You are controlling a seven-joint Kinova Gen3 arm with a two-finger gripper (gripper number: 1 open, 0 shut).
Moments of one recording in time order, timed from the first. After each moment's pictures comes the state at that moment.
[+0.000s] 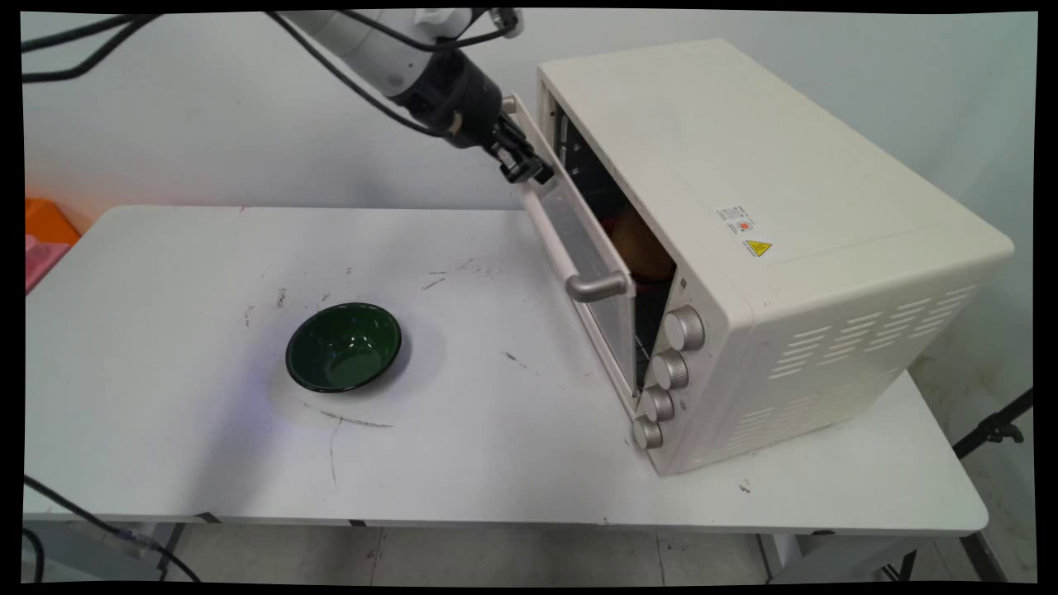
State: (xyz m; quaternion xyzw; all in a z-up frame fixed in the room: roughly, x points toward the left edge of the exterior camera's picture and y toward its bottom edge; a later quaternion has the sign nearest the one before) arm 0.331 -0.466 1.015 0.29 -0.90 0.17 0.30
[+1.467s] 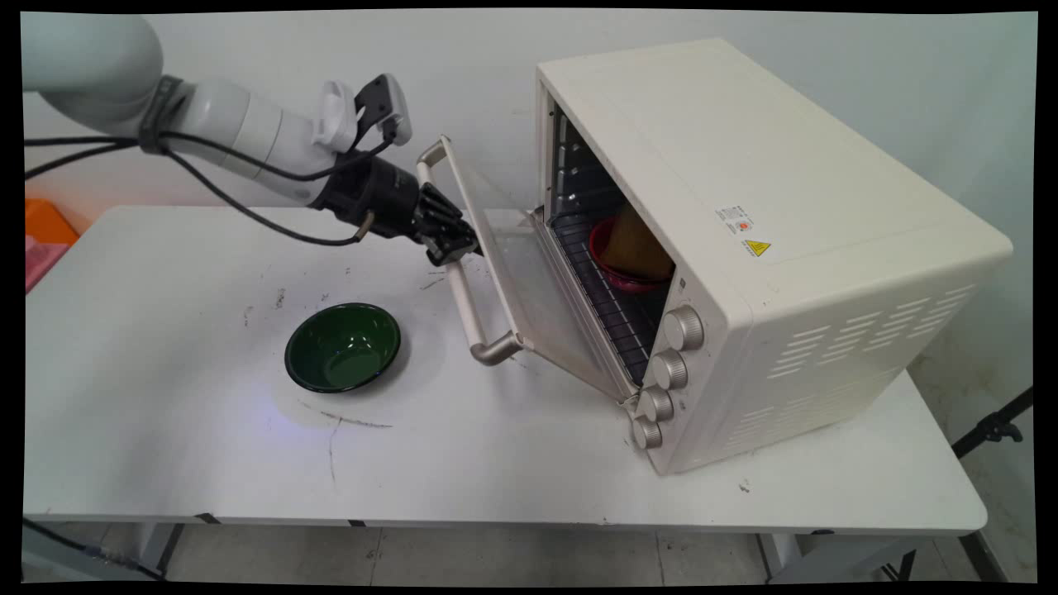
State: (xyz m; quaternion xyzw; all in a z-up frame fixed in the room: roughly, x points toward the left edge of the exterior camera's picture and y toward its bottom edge) arm 0.413 -0.399 0.921 0.28 -0.88 0.15 0.36
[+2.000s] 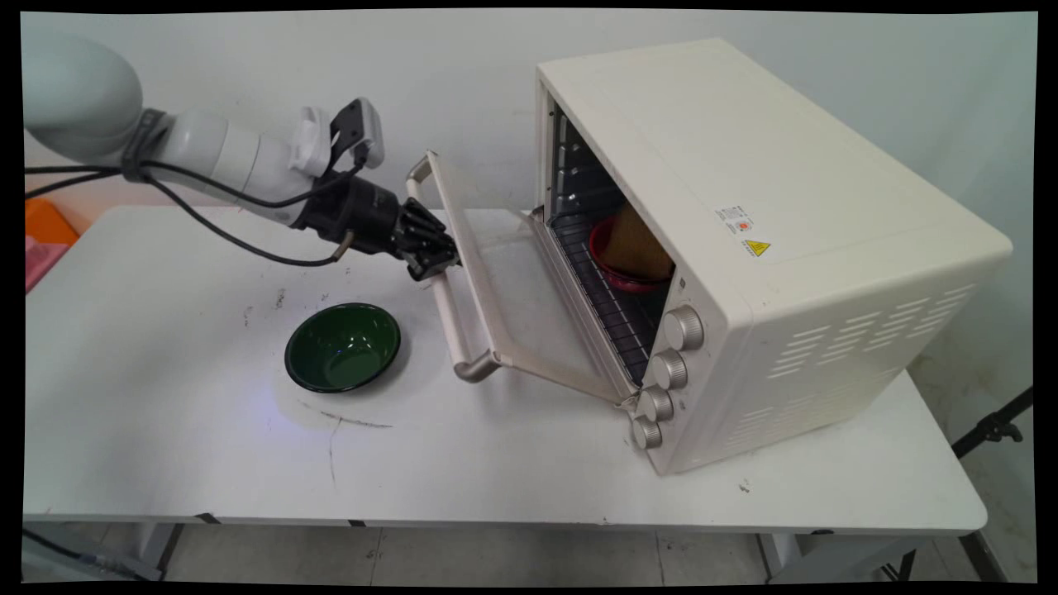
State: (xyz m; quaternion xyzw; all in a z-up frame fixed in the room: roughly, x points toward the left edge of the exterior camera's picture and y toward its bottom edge) arm 0.441 -0.389 0.895 0.27 -0.87 0.15 0.38
